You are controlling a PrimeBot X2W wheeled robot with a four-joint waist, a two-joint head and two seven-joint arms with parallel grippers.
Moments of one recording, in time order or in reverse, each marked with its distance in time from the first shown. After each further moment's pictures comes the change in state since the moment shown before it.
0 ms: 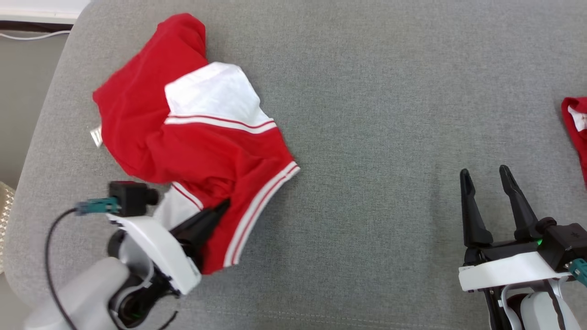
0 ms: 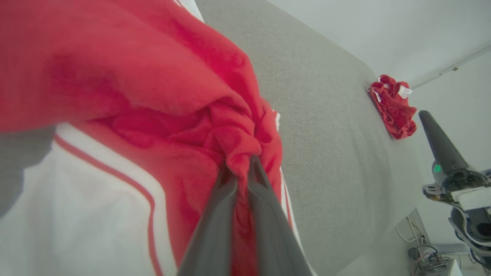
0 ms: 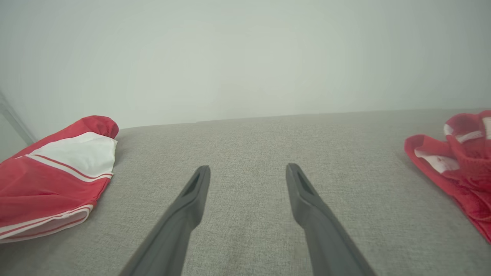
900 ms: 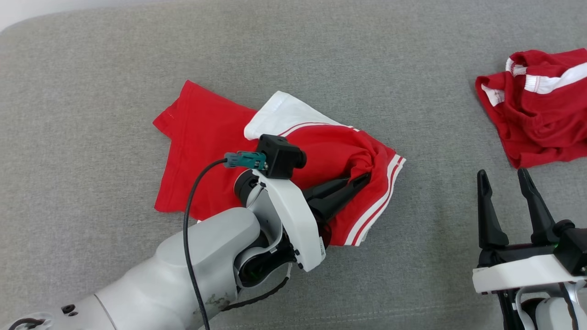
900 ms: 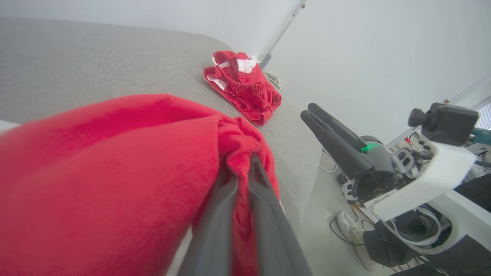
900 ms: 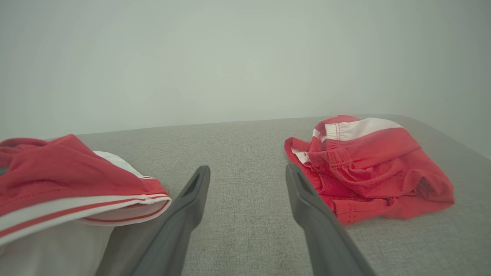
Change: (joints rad) left arm -0.374 -0.339 -0.372 0.111 0.030 0.000 -0.096; right arm 0.027 0.002 -0.064 -0.049 -0.019 0.000 0.038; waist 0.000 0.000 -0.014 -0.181
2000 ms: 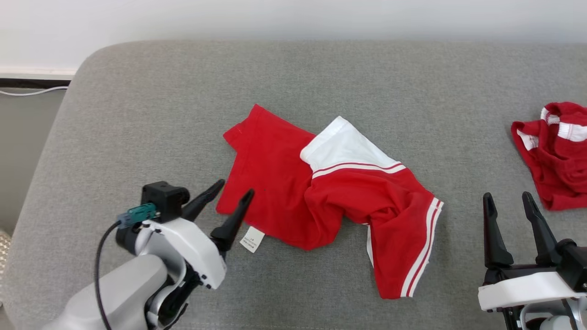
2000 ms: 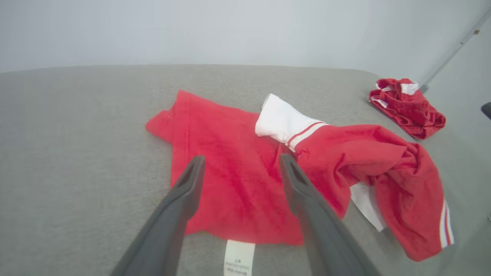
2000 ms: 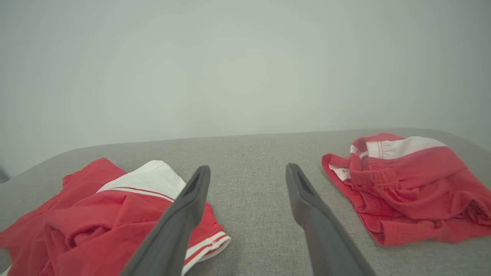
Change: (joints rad) left arm 0.226 0.233 0.116 -0.003 0.152 0.213 -0.150; right arm 0.060 0.002 -0.023 0.040 0.012 0.000 -0.010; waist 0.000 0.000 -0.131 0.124
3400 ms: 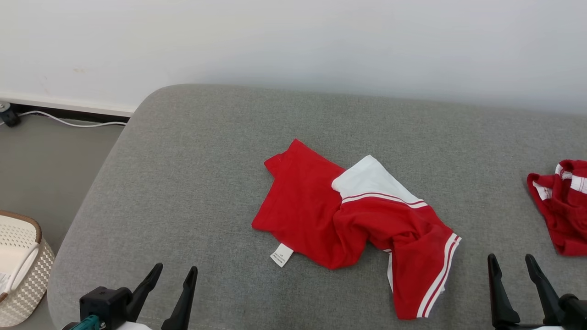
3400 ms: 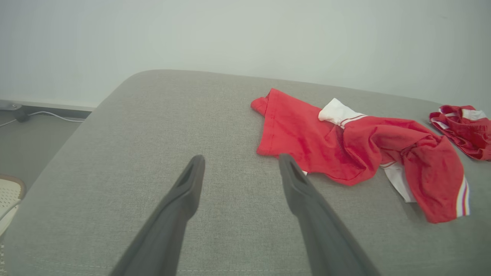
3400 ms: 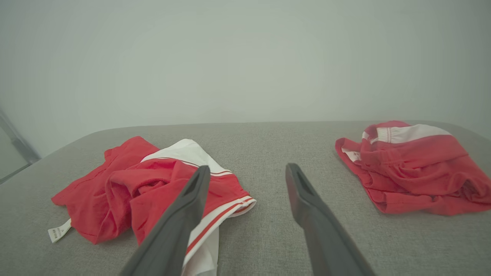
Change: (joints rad) left arm 0.580 0.224 0.343 -0.480 0.178 0.345 0.001; right arm 0.208 0.005 -0.029 -0.048 0.009 0.000 0.050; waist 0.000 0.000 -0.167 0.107
